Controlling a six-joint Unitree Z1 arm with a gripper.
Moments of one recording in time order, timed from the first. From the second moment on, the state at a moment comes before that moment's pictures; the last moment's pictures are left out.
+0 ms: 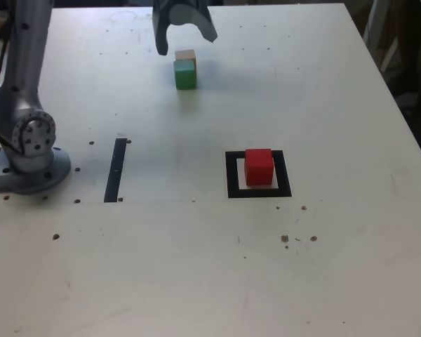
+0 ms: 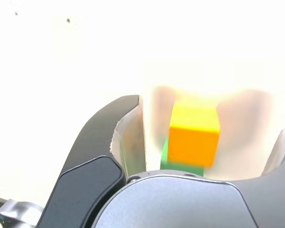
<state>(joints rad) 0.85 2.11 -1.64 1.21 0.26 0.64</state>
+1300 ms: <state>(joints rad) 0.86 2.21 -1.71 1.22 0.24 0.65</state>
